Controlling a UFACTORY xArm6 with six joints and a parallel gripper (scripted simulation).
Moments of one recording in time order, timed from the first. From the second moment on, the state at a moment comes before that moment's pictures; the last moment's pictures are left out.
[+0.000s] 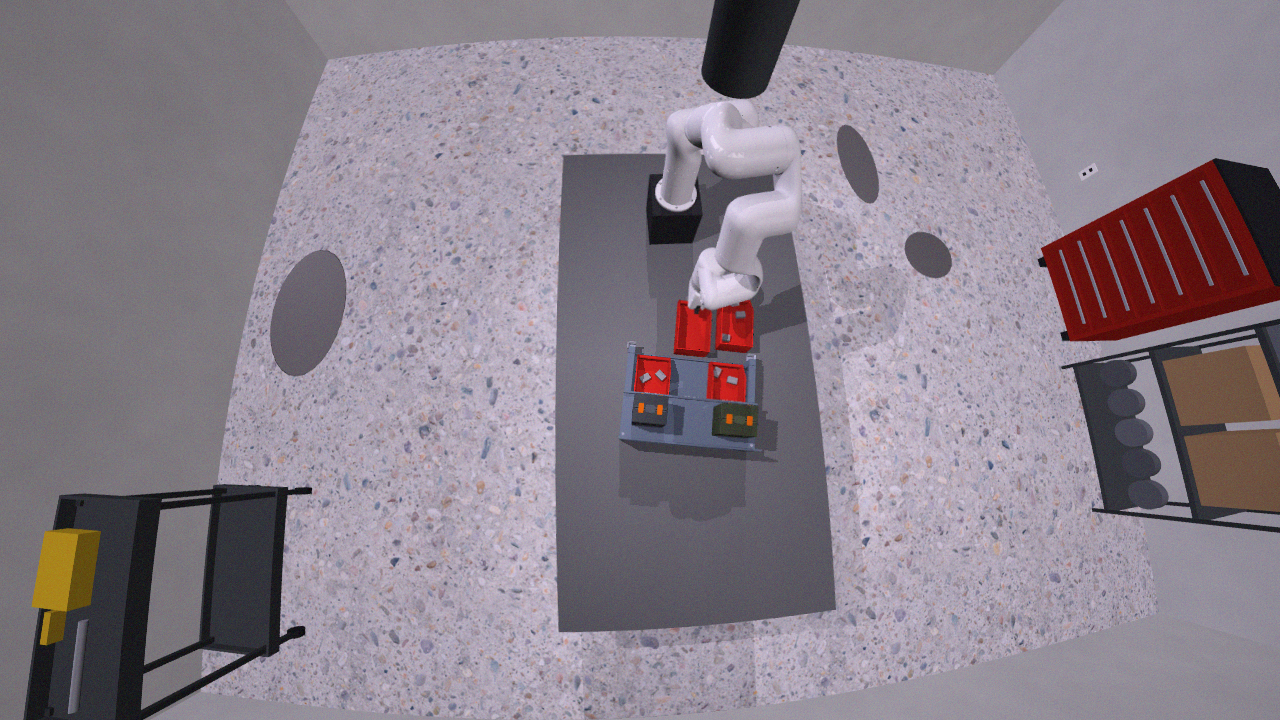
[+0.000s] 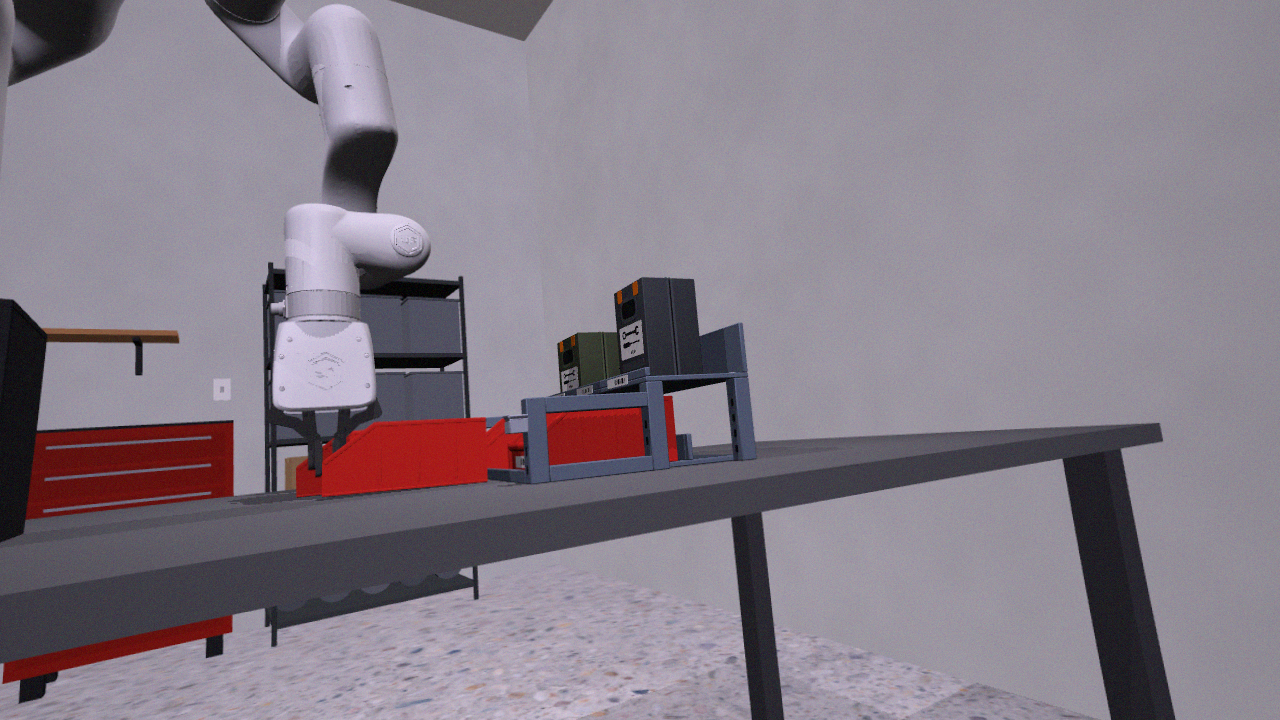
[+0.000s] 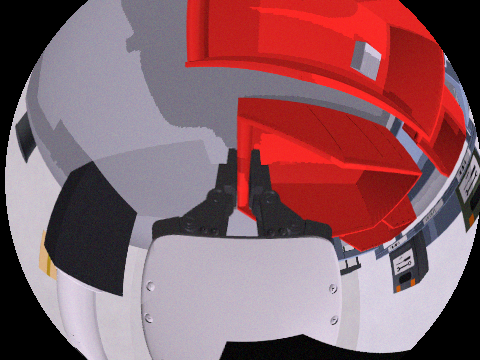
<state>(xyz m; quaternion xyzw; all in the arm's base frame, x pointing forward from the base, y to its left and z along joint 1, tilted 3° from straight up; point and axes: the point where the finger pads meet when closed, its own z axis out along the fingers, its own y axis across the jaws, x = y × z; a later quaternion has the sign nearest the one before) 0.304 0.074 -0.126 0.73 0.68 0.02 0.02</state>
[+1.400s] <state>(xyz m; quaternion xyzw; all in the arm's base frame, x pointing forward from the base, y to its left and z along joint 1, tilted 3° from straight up) 0.305 0.074 -0.128 0.73 0.68 0.02 0.02</state>
